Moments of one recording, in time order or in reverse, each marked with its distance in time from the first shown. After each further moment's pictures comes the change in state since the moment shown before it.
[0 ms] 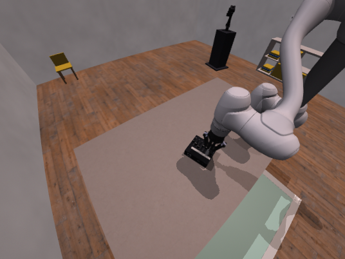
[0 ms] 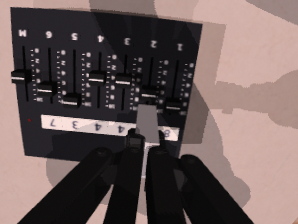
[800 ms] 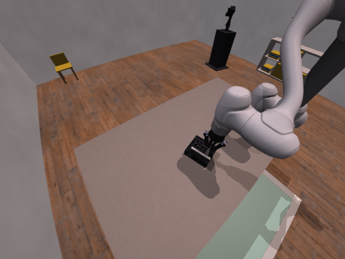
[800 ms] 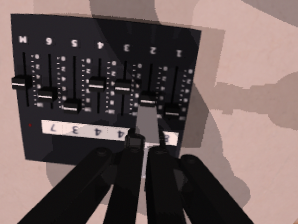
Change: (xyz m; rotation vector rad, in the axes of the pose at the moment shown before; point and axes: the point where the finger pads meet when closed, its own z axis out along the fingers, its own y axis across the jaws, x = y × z) arm 0.005 0.000 0.000 0.000 0.000 0.000
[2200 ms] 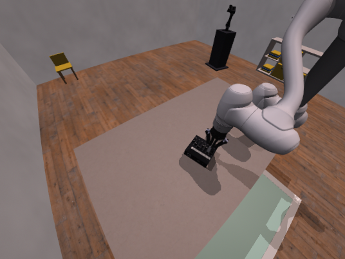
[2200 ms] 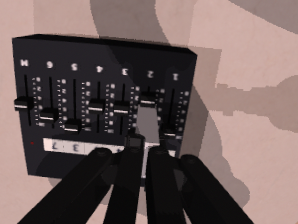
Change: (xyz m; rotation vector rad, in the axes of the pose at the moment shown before) arm 0.020 0.000 0.000 0.000 0.000 0.000
